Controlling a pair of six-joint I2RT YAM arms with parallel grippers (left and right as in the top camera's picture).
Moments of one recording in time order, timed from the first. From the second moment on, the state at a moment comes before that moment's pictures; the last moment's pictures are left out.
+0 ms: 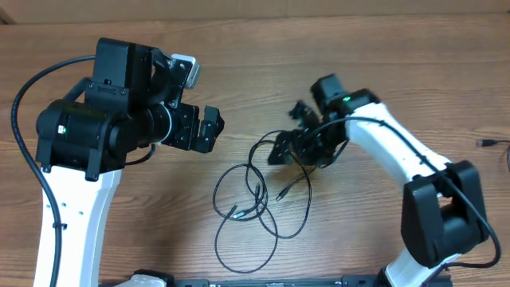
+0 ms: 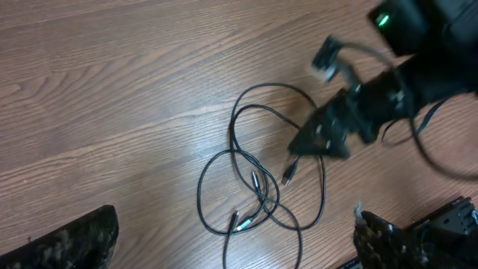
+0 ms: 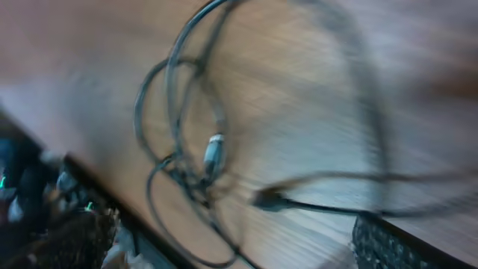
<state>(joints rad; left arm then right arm) -0.23 1.41 1.84 -1.44 0.28 -0.02 0.37 1.83 1.30 -0.97 -0.62 0.15</state>
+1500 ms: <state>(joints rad) -0.23 1.41 1.84 -1.44 0.28 -0.02 0.68 1.83 1.04 -0.39 -0.76 0.15</state>
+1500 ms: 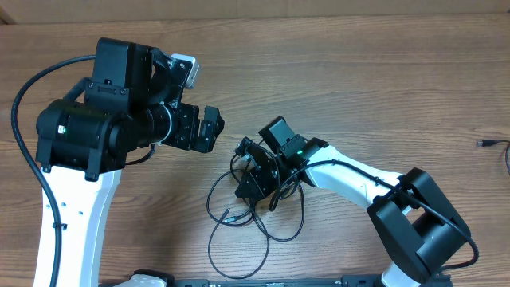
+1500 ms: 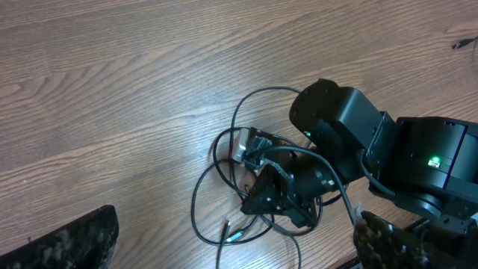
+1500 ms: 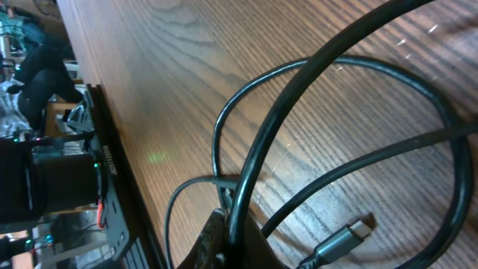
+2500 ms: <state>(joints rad) -0.23 1.41 1.84 -1.44 0.28 -0.02 0.24 1.81 2.80 -1.17 0.00 0.22</state>
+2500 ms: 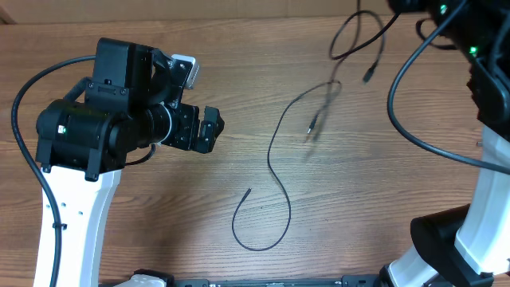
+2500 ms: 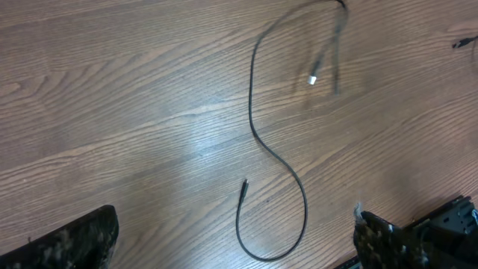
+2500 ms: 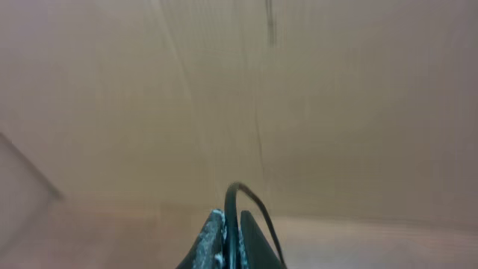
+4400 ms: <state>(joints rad) -0.23 1.41 1.84 -1.44 0.28 -0.02 -0.67 1.81 1.58 -0.77 0.03 0.51</state>
